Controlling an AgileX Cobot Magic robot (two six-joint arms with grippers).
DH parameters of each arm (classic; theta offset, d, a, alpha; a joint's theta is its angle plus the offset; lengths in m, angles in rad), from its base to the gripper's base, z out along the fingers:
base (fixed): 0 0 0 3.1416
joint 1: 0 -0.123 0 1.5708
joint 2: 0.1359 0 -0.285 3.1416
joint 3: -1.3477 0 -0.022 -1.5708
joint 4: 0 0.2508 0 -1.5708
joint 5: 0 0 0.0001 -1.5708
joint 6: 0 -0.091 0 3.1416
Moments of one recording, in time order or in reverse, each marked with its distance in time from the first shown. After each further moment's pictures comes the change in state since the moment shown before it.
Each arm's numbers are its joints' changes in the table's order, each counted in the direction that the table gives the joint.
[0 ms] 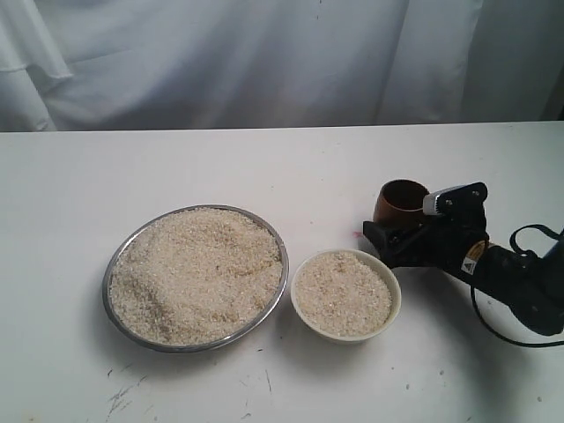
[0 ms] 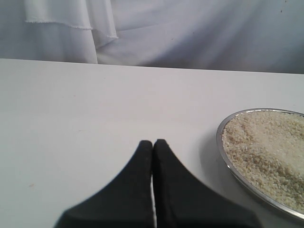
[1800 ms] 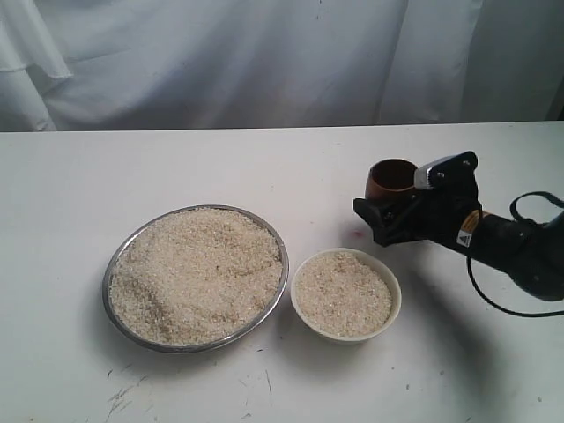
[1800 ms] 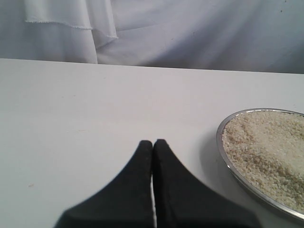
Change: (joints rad) left arm 0.000 0.000 0.000 0.000 0.000 0.000; right arm -0.014 -0.100 0.065 -0.130 0.105 -0.060
